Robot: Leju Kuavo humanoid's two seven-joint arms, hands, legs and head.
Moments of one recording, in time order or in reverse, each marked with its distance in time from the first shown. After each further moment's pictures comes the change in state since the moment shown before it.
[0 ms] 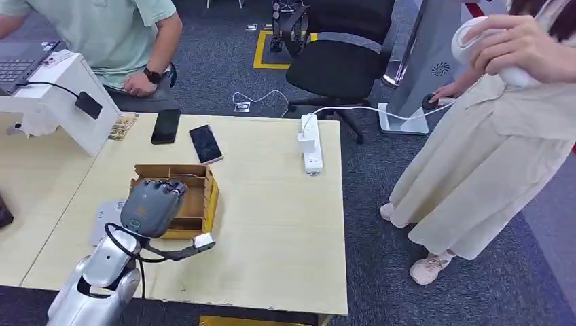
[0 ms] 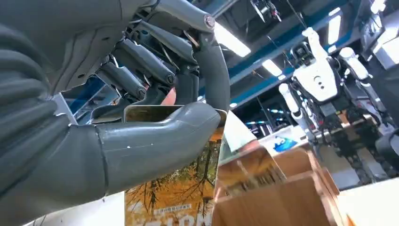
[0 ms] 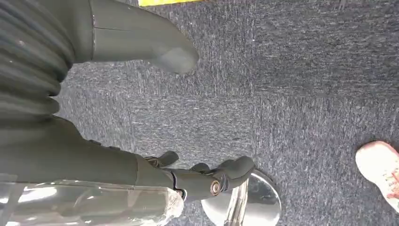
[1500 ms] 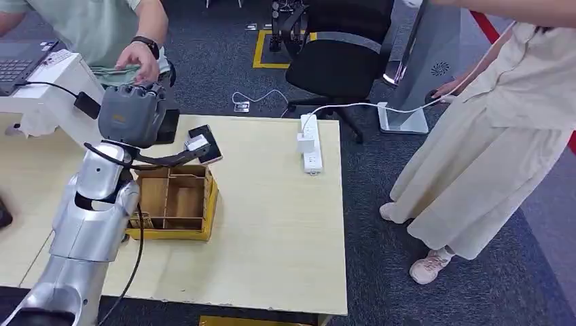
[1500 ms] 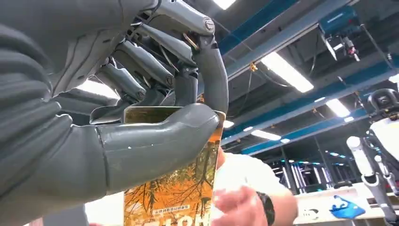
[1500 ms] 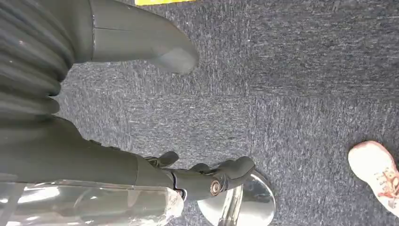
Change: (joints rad) left arm -0.456 -0.056 0.013 0.185 -0.003 -0.043 0.112; right arm -0.015 0.000 0.021 0.011 0.000 -0.010 0.010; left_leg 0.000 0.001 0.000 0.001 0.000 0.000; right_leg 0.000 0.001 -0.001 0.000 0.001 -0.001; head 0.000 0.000
